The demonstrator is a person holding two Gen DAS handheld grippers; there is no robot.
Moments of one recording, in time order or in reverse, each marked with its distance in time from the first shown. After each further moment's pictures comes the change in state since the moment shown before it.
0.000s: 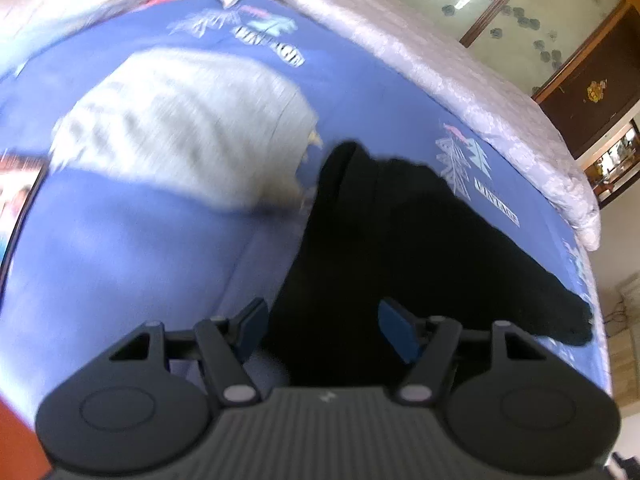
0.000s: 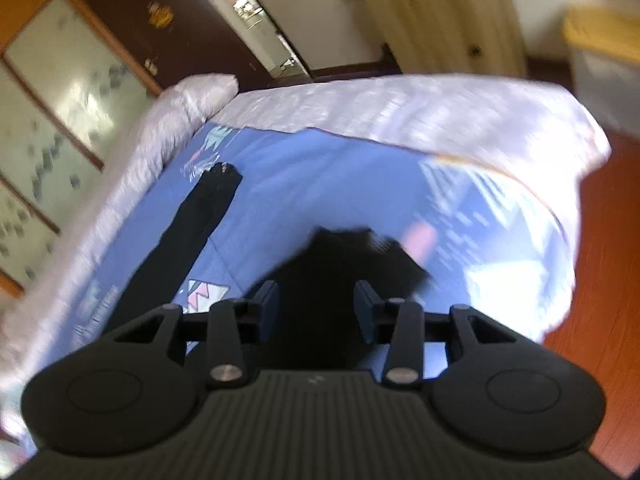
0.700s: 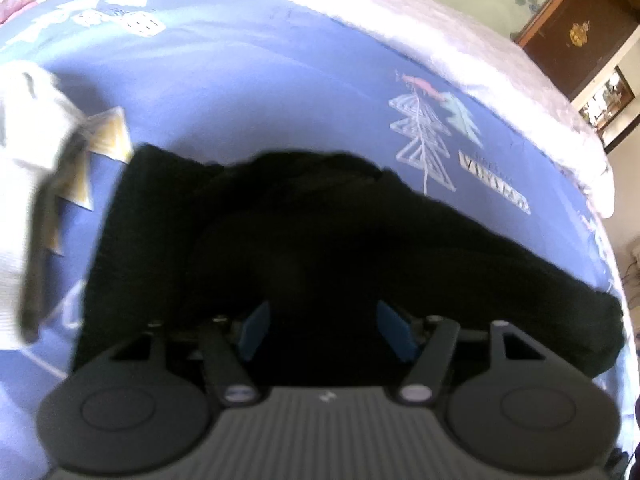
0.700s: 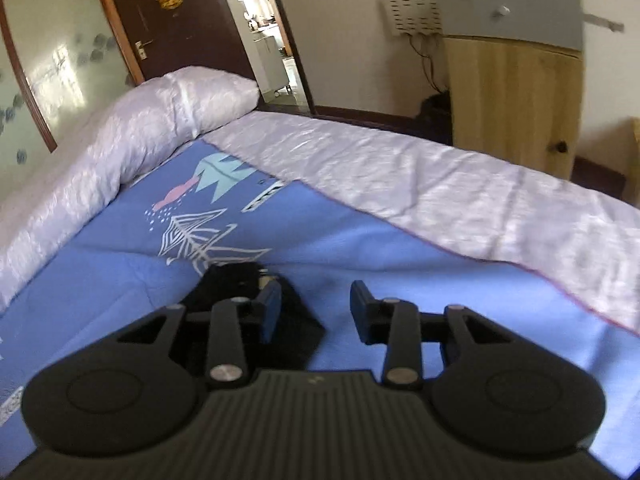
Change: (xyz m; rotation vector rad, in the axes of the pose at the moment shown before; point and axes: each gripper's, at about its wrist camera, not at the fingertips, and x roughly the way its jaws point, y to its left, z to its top) left arm 0.212 -0.126 0.079 0.158 0.051 -0.009; right arm 0.290 0.182 0.118 -0.234 -0.121 -0.185
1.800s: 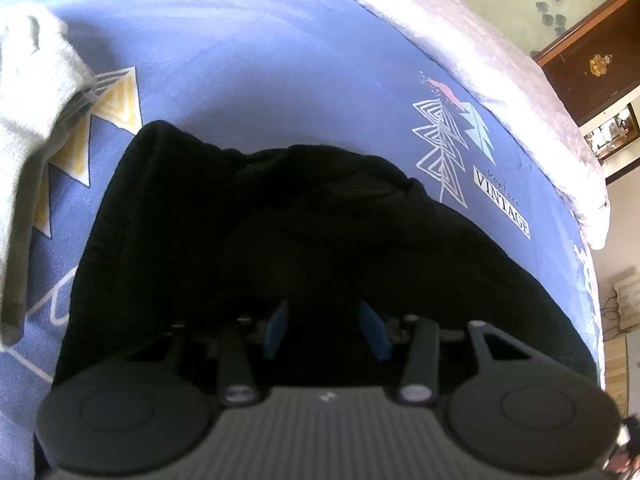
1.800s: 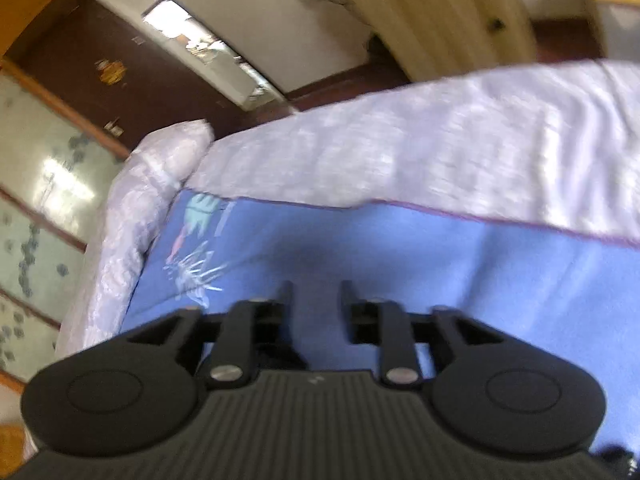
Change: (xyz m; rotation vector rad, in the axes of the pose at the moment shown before) left arm 0.026 0.023 0.016 -0.135 0.074 -0.060; right arm -0.087 -0.086 -0.018 0.416 0.069 0.160
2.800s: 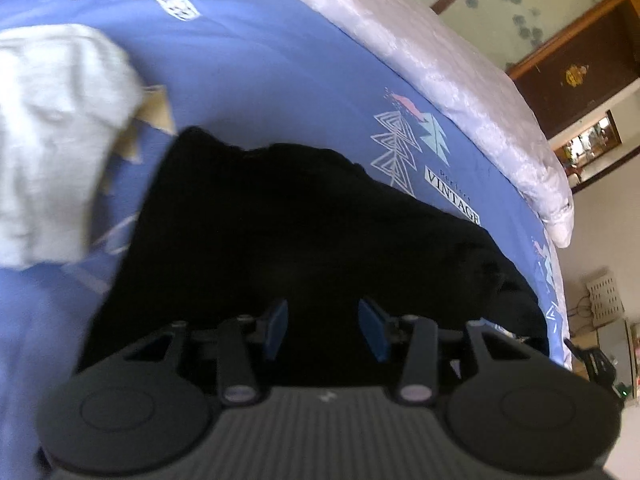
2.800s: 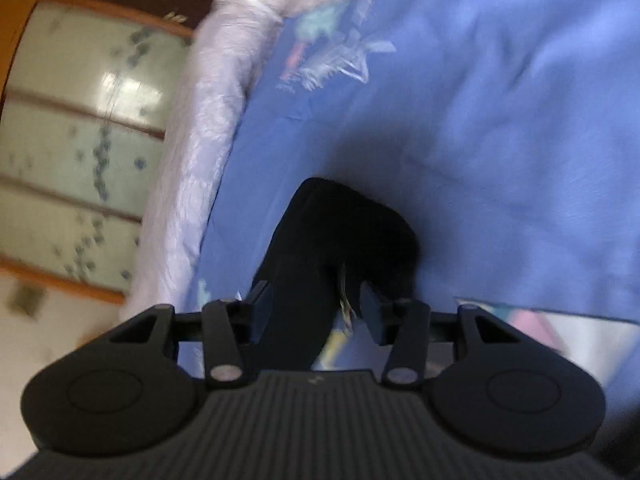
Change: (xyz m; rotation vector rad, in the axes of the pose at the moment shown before) left arm -0.073 -0.013 -0.027 -0.005 -0.028 -0.074; right arm 0.107 0.092 -0.108 0.141 0.420 0.238
